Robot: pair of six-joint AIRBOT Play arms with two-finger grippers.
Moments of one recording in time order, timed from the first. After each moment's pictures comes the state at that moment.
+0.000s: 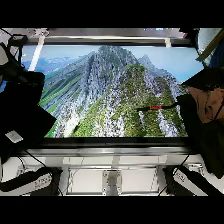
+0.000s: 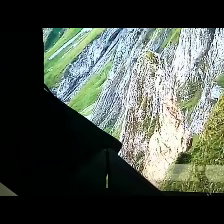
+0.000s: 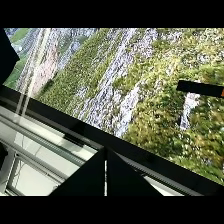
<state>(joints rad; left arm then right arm) -0.04 -1.25 1.61 1.72 -1.51 -1.52 -0.26 -1.06 1.72 -0.85 1.83 1.42</state>
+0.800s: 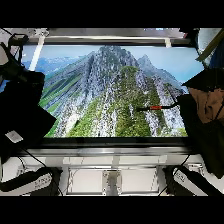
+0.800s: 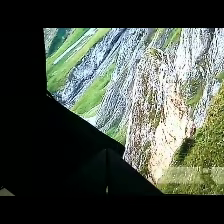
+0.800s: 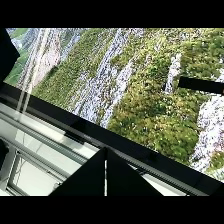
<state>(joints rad) -0.04 -1.25 1.61 1.72 -1.49 -1.49 -0.26 -1.06 1.72 -0.85 1.83 1.42</state>
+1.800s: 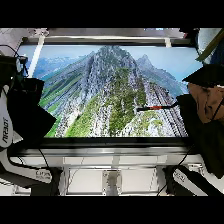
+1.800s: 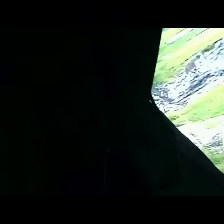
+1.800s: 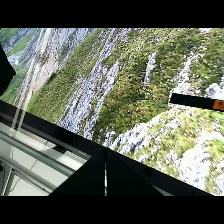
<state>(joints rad) 0.17 -1.62 1.61 1.98 -1.36 -1.47 -0.26 -1.06 1.72 -0.86 1.77 1.42</state>
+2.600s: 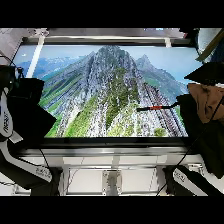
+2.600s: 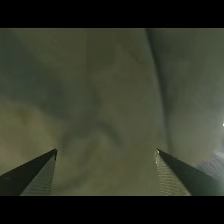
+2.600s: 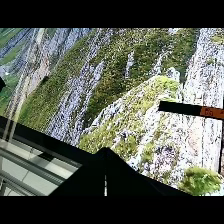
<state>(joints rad) 0.30 -1.76 1.61 2.04 -1.28 -1.46 -0.26 -1.06 1.72 -0.90 1.73 1.42</state>
